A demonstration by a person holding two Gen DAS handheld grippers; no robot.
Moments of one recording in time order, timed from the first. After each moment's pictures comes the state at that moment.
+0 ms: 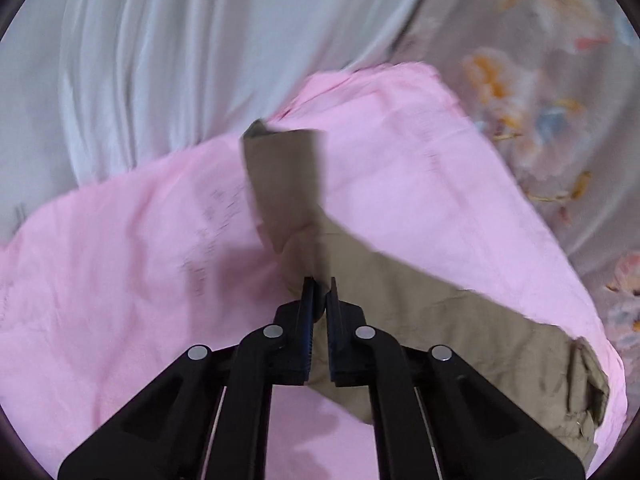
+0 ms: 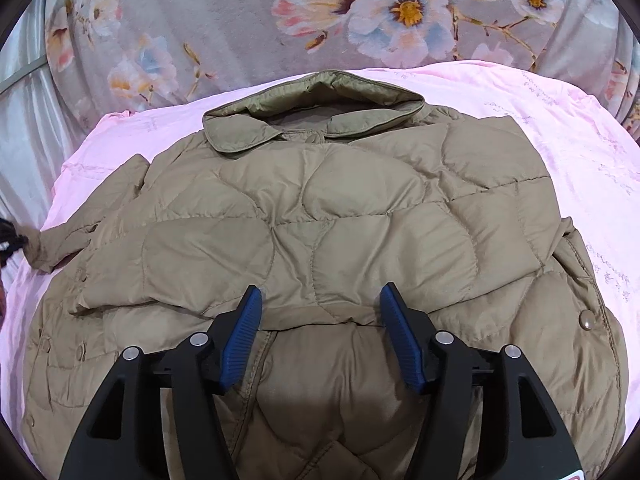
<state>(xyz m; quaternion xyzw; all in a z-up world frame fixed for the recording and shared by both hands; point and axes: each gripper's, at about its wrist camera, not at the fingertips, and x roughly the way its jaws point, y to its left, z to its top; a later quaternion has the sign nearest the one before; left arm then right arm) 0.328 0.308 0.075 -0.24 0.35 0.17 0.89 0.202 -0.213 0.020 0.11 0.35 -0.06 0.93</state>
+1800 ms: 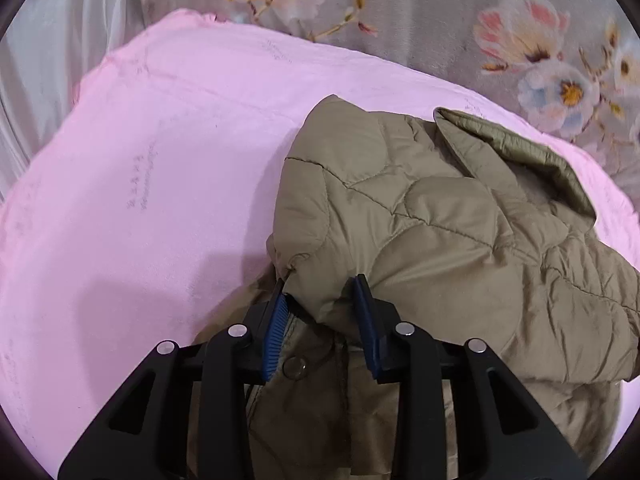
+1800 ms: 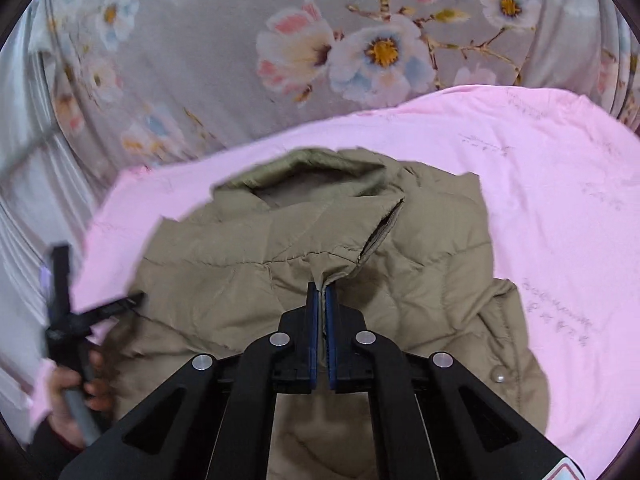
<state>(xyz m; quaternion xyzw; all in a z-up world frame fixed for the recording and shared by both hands) 0.301 0.054 0.033 -0.04 0.42 -0.02 0.91 0.184 -0.269 0.075 0.15 0.32 -0.04 0.94</state>
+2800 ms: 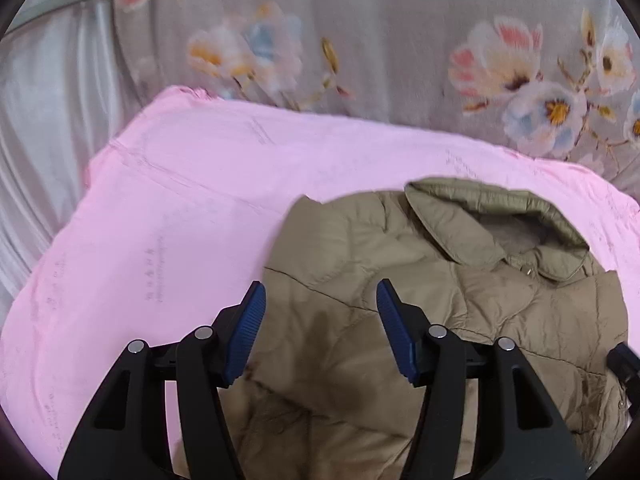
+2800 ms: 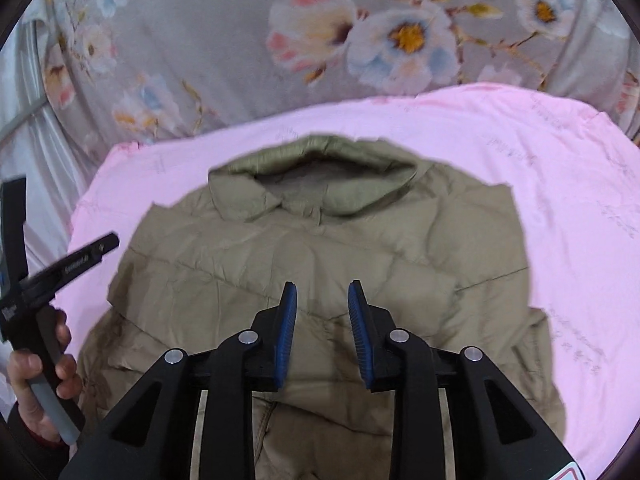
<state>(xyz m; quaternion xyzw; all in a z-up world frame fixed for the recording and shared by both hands) 0.328 0.014 0.091 0.01 0.36 -0.01 0.93 0.237 -0.249 0.080 0.13 0.36 -0.03 0.92</state>
